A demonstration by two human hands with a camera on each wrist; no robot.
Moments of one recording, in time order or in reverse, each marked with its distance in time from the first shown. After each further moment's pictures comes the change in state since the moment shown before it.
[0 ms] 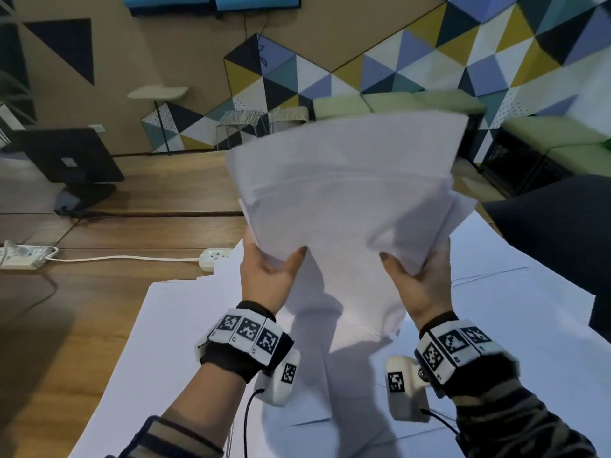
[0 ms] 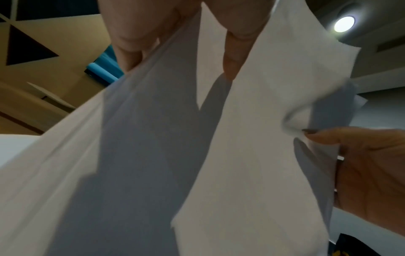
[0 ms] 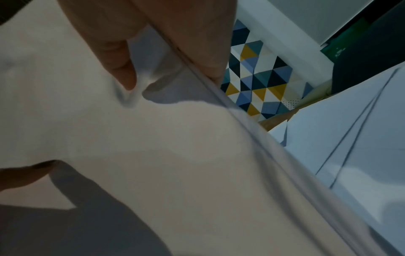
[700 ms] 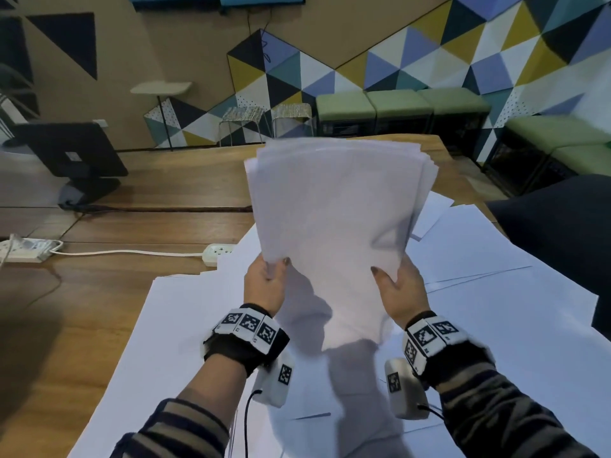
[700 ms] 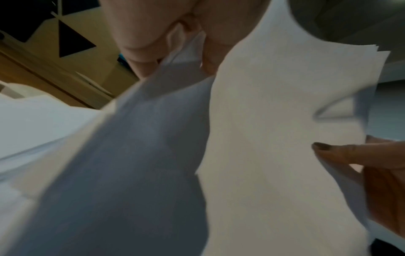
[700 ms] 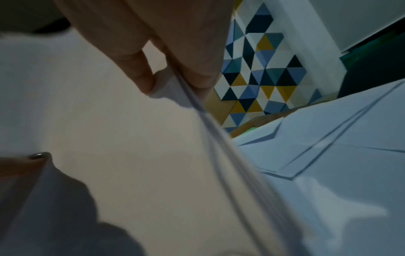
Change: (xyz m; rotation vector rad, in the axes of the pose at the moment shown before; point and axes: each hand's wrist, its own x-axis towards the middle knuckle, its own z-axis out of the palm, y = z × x) left_hand 0.001 -0.031 -0.010 0.225 -0.060 -0.139; right_hand -0.012 0.023 0.015 -0.292 -0.204 0.185
